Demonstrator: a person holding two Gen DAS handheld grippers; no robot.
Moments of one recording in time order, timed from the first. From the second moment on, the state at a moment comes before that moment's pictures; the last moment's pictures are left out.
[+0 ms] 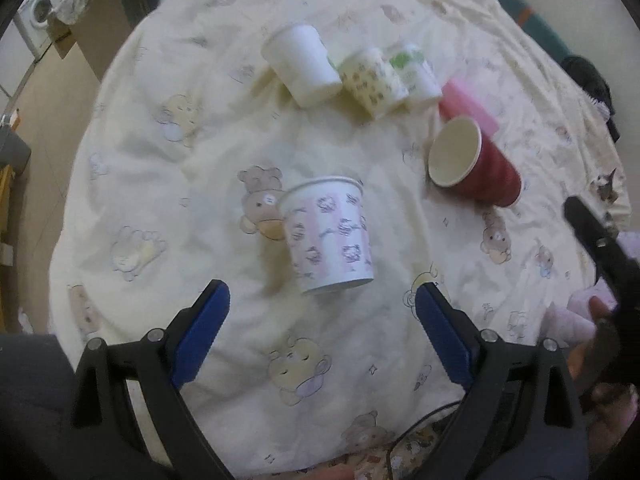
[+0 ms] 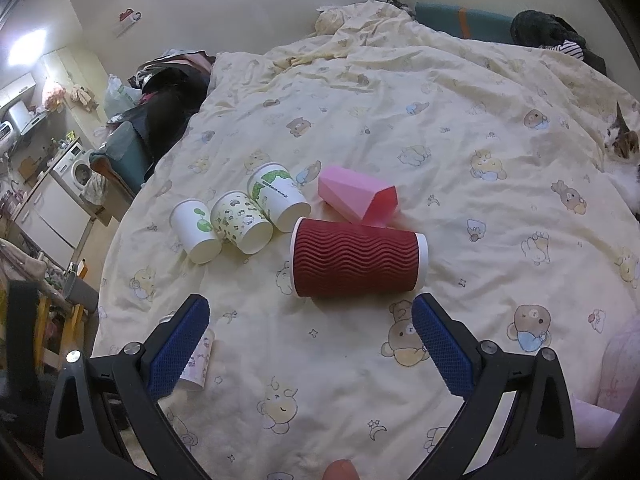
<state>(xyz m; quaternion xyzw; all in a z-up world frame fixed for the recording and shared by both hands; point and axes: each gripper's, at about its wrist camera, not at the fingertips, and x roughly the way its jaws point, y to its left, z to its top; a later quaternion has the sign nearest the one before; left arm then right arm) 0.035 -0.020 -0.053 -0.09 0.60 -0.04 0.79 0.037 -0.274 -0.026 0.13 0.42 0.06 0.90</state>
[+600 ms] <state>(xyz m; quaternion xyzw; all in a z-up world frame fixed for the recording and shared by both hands) 0.021 0.045 -0.043 -0.05 0.52 0.03 0.86 0.028 -0.242 -0.050 0.11 0.46 0.08 0.88</state>
